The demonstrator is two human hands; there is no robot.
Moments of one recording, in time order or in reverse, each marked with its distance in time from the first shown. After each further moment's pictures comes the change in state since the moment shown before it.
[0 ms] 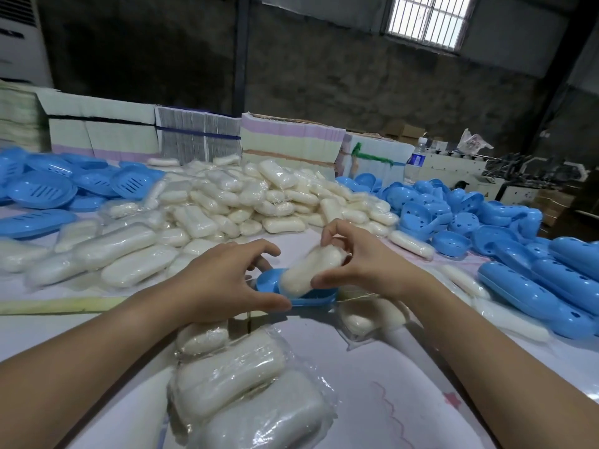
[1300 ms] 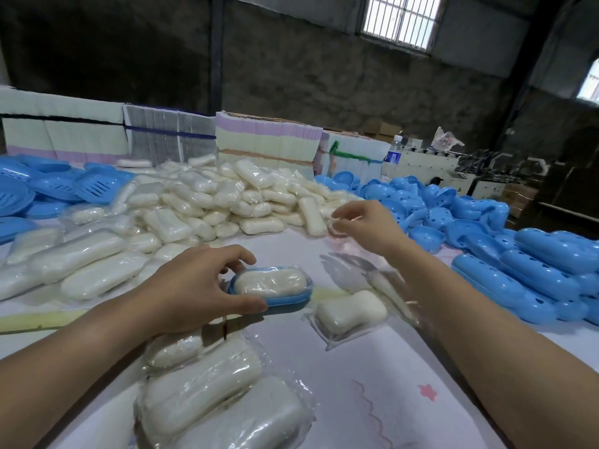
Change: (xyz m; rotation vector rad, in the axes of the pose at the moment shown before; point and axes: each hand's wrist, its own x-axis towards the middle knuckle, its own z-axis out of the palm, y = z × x) left_hand 0.000 -0.001 0.000 0.022 0.045 0.004; right_hand 0.043 0.044 -0.056 -0.298 0.394 0.136
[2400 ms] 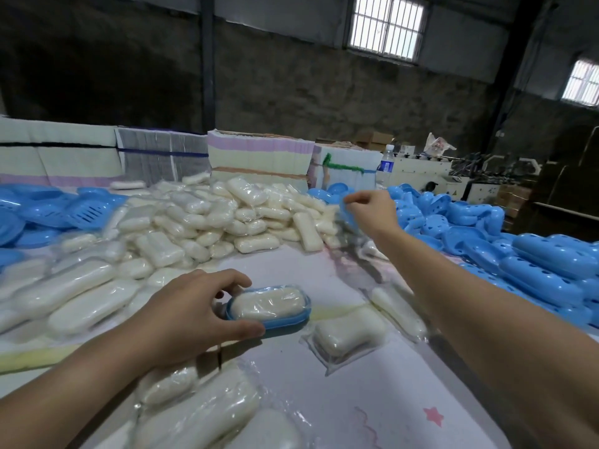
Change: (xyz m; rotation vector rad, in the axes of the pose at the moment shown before) left_hand 0.002 0.002 -0.001 0.022 -0.036 -0.017; right_hand 0.055 0.014 -0.006 0.215 0.305 0.126
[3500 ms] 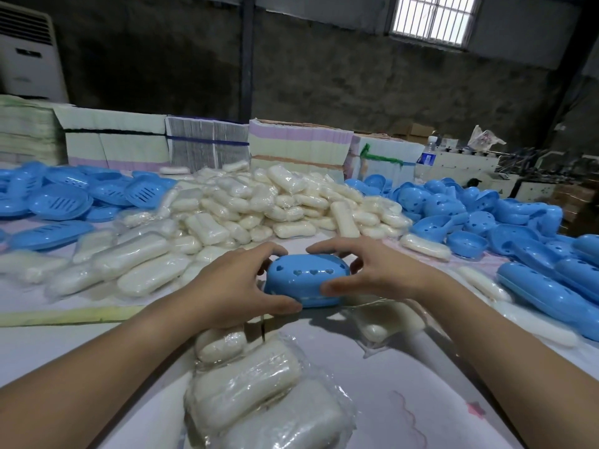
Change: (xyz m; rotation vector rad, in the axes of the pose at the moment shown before) left_hand -0.001 0.000 -0.001 -0.096 0.016 -0.042; right_hand -0.119 -0.042 0.003 -0.224 -0.860 -0.280
